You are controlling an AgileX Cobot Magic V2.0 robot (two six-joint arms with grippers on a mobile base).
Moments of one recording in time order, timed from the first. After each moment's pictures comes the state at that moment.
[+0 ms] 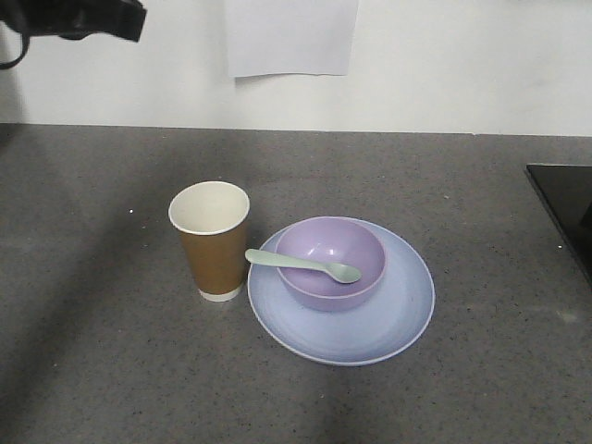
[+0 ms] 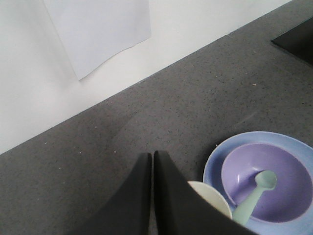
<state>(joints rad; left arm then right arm) -0.34 1.41 -1.74 -0.17 0.95 0.26 0.31 0.96 -1.41 -0.25 0.82 0.05</state>
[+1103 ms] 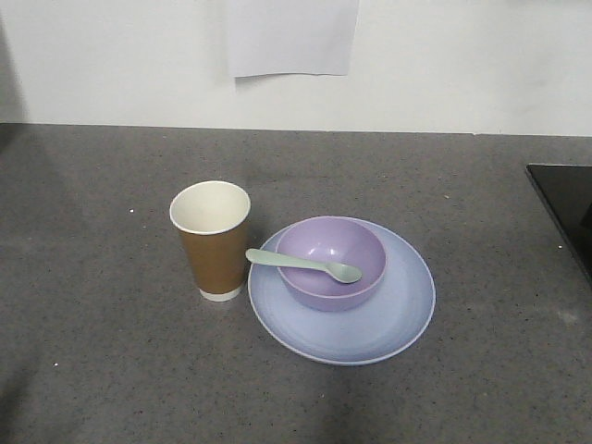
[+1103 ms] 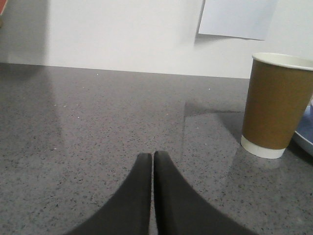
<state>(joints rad) -0.07 -0.01 0.02 0.00 0.17 -0.16 0.31 0.96 -1.41 -0.25 0.82 0.05</state>
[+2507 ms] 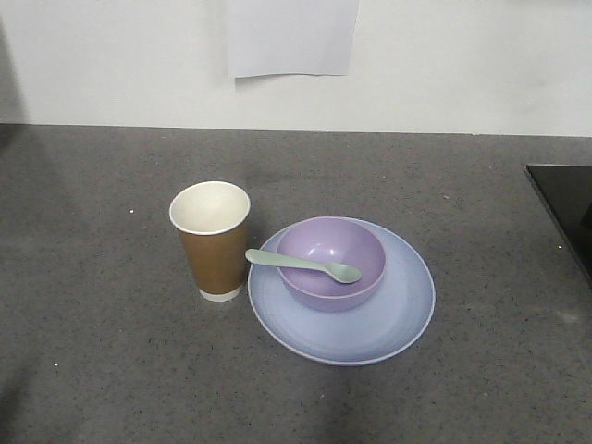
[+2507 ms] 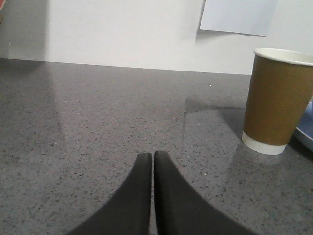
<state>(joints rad) -0.07 -0.01 0.02 -0.01 0.18 -0.16 0.30 0.82 -1.18 -0.23 0.69 0.05</state>
